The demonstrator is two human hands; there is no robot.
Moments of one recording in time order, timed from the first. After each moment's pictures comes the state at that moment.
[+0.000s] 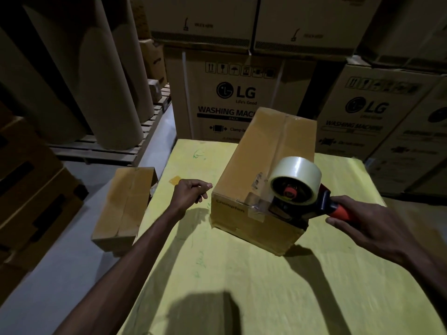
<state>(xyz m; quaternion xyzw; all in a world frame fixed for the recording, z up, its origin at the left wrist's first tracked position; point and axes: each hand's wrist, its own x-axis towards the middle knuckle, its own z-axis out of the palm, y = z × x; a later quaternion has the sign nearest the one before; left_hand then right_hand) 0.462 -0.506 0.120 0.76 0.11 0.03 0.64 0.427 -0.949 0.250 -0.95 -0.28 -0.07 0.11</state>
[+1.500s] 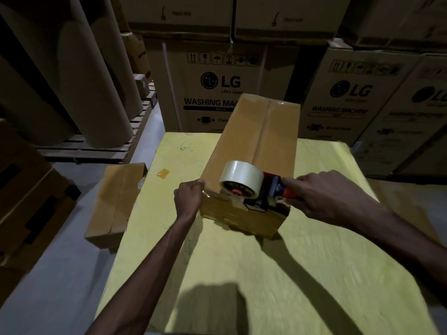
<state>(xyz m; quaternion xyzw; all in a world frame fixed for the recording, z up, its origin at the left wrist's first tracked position) 0.435 -0.592 0.133 0.80 0.28 0.10 0.53 0.430 -0.895 0.281 -0.93 -0.35 -0.01 -0.13</state>
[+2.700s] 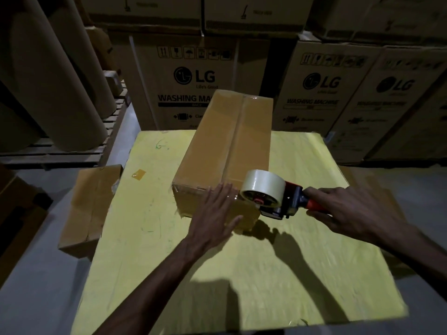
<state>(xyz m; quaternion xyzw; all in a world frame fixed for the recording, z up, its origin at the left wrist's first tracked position) 0.405 -0.677 0.081 0.96 -0.21 0.12 0.15 0.392 -0.991 0.265 -0.95 -0.25 0.06 -0.15</state>
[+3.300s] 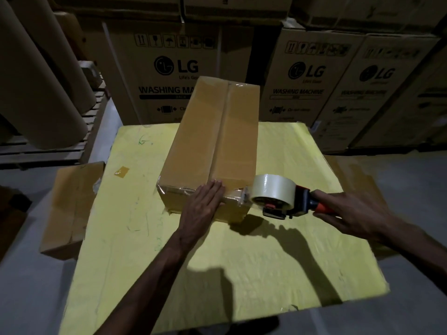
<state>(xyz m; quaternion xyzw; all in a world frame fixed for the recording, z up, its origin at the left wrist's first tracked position) 0.429 -0.683 0.050 0.91 -0.25 0.29 0.14 0.390 -1.063 0.231 -0.96 -0.28 0.04 -0.04</state>
